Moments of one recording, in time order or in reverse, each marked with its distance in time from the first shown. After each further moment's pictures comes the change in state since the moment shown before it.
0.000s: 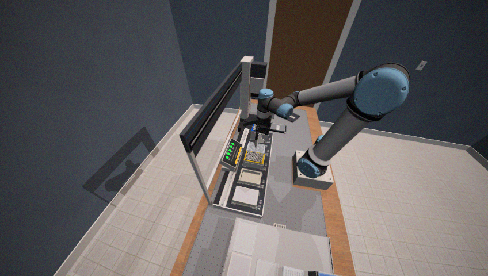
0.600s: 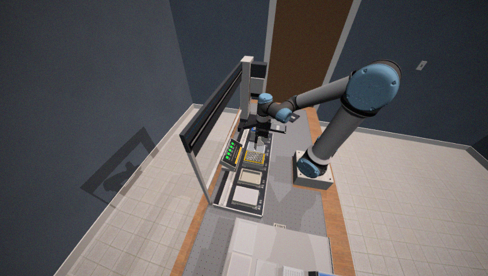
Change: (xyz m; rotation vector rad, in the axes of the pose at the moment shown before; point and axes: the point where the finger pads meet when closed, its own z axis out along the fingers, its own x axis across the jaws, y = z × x) arm 0.000 0.000 0.027 0.000 0.000 0.000
